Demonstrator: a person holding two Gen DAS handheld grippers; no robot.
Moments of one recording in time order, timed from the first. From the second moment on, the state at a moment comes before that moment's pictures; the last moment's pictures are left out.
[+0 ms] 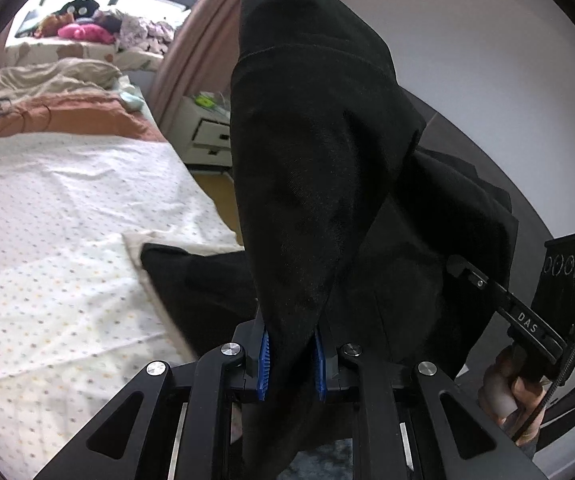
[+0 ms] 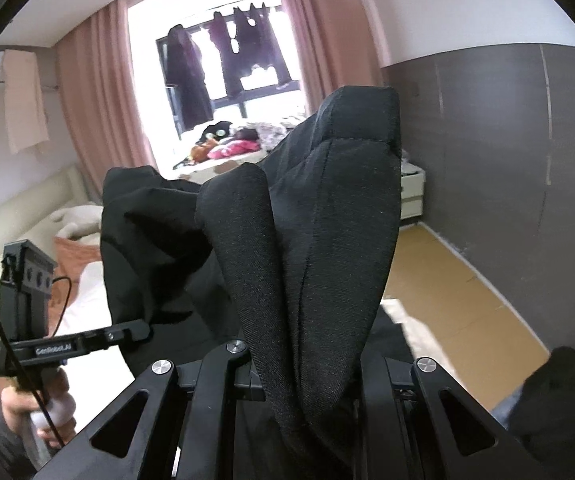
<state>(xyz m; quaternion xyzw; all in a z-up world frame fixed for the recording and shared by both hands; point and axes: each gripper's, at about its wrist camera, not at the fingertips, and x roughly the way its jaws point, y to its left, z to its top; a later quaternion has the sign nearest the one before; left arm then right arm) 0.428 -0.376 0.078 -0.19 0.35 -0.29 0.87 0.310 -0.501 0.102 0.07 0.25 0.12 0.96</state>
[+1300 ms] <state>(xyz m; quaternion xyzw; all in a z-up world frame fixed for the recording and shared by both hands) 0.612 -0.419 -0.086 -0.15 0.54 -0.24 0.80 0.503 -0.578 -0.081 0.03 0.46 -0.12 0.88</state>
